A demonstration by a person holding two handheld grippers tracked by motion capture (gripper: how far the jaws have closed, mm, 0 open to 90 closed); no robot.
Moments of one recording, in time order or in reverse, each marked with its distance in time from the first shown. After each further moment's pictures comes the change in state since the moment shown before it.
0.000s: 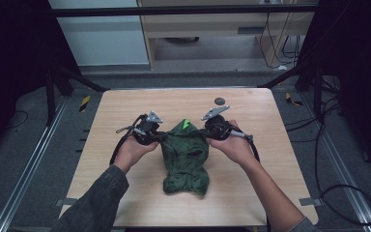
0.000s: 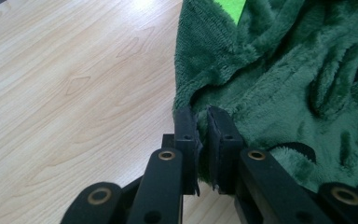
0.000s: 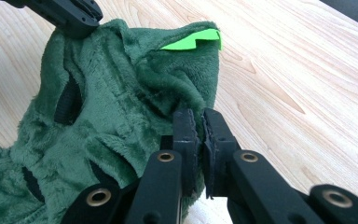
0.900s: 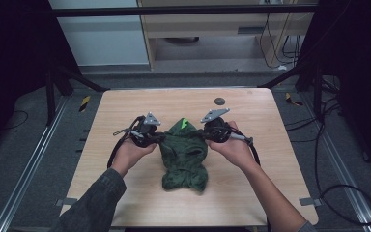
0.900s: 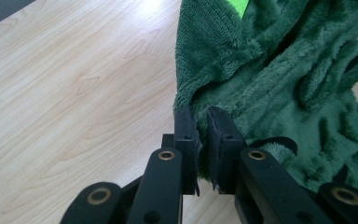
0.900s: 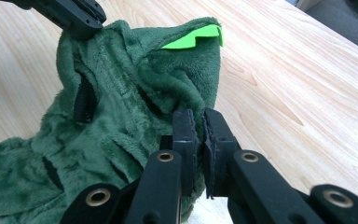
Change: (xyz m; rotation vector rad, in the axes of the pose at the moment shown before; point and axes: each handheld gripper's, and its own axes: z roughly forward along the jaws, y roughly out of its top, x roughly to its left) left arm -0.006 -0.008 -0.010 -0.026 0.030 0.021; right arm 0.009 -0.001 -0.006 -0.046 -0.012 -0.042
